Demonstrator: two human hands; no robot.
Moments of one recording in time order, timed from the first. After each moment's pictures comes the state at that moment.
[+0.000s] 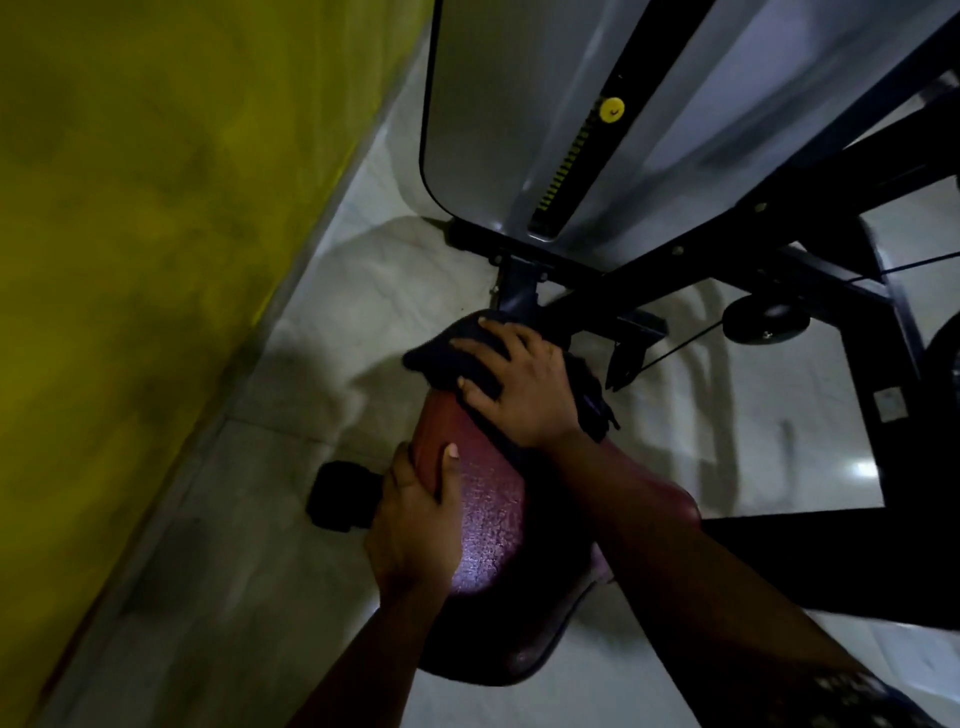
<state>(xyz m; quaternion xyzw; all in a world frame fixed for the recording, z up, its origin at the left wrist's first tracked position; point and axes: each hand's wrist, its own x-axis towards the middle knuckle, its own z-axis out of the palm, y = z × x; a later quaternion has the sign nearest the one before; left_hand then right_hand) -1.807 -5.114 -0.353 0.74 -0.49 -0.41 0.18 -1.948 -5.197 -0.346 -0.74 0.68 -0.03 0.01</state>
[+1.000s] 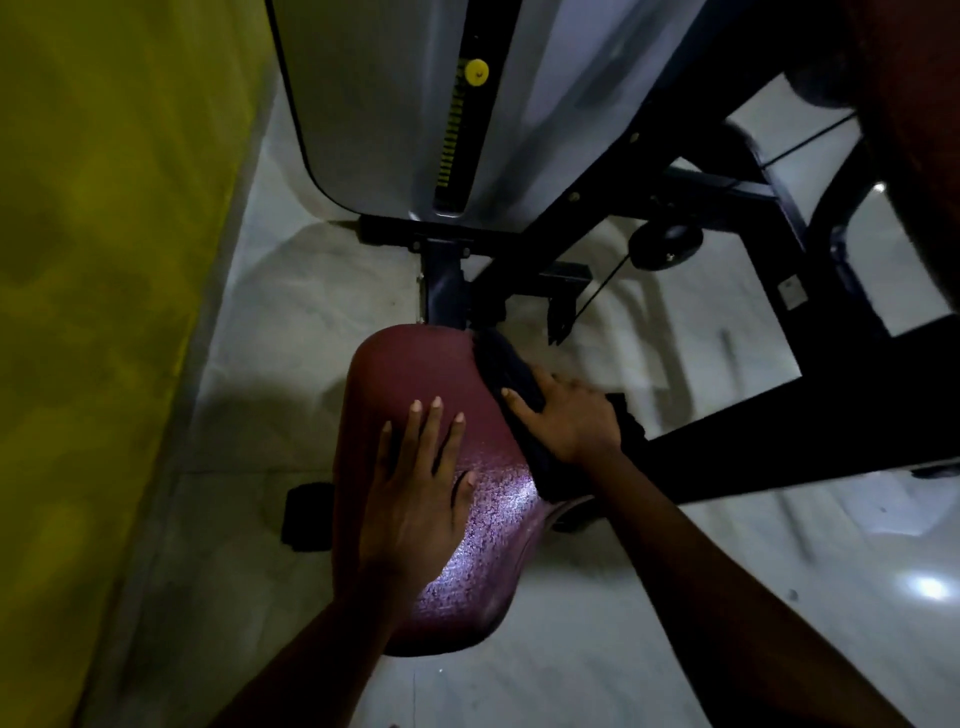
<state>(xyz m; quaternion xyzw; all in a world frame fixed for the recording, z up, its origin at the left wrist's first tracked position) -1.828 -5.106 -0.361 0.41 -0.91 -0.09 0.08 -2.023 -5.100 -0.320 -0.52 0.85 0.06 0.10</state>
